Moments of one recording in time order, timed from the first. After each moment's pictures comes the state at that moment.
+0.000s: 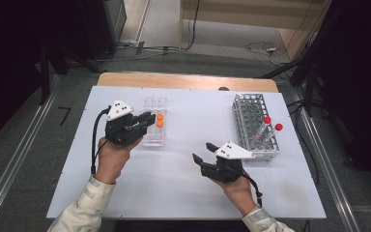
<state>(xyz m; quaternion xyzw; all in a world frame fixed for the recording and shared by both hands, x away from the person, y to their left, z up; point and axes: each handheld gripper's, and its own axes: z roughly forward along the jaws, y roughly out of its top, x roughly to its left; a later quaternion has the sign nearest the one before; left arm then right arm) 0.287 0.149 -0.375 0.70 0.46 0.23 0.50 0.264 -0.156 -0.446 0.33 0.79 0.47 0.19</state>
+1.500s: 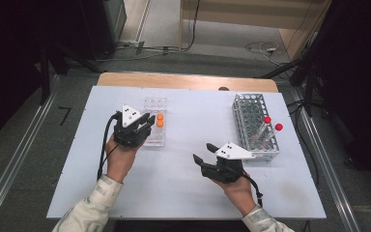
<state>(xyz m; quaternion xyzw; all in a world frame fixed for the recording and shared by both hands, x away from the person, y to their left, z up) 0.300 0.133 -0.412 0.70 0.47 0.30 0.44 0.264 -0.157 -0.448 0.33 0.79 0.47 0.19</state>
